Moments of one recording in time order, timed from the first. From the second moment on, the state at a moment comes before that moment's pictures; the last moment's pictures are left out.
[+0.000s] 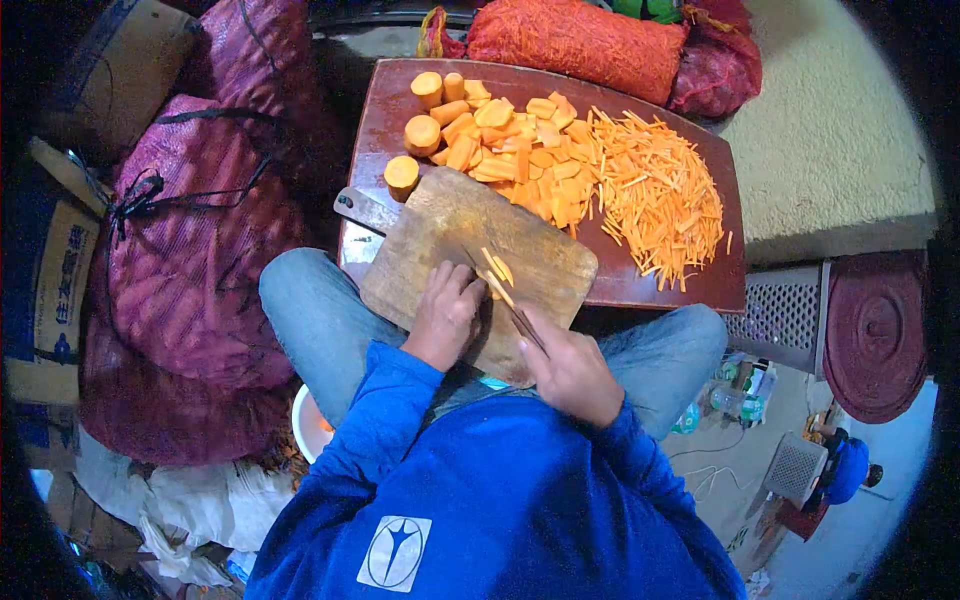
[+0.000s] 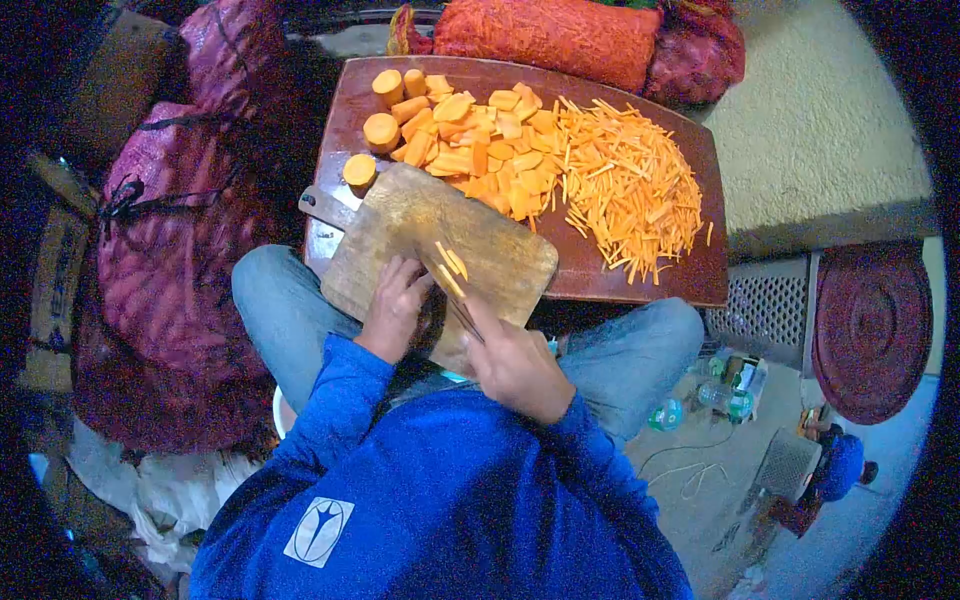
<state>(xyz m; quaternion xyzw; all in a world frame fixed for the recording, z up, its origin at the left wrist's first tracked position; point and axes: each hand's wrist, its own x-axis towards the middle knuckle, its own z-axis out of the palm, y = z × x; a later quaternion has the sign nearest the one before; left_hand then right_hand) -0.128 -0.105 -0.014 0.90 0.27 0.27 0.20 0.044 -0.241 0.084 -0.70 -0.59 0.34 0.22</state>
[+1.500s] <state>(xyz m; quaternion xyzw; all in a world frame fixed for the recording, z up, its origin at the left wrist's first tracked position) -0.115 -0.103 -0.020 0.87 0.28 0.34 0.22 0.088 -0.257 0.060 -0.63 -0.34 0.51 0.48</state>
